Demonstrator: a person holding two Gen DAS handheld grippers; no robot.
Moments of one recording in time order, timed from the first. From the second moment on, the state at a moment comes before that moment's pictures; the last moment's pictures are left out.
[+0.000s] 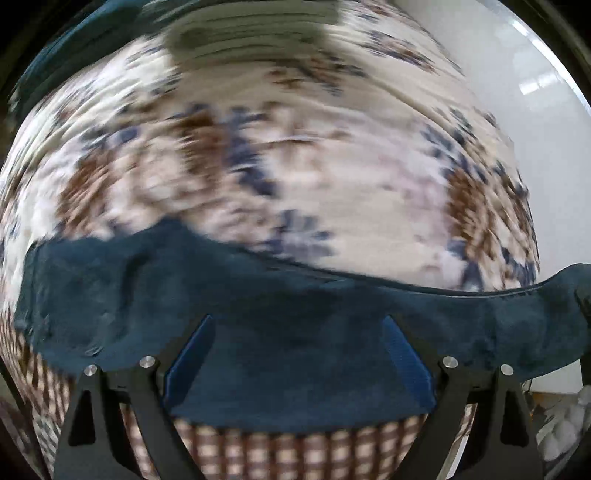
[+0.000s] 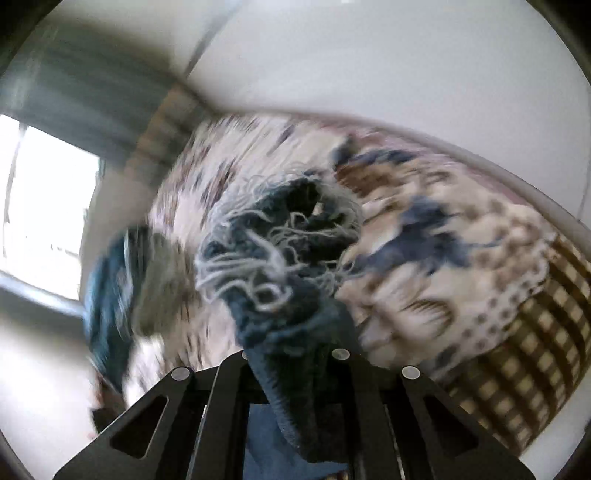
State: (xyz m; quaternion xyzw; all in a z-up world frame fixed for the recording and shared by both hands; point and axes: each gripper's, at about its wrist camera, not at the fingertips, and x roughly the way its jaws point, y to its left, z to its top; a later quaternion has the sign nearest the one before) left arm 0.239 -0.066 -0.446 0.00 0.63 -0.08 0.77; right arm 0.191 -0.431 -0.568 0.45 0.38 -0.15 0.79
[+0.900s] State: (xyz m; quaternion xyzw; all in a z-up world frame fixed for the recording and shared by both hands) left arm 0.245 0.152 -0.446 -0.16 0.64 -0.03 0.75; right arm 0.289 -0.051 -0.611 0.28 0.63 0.10 0.72
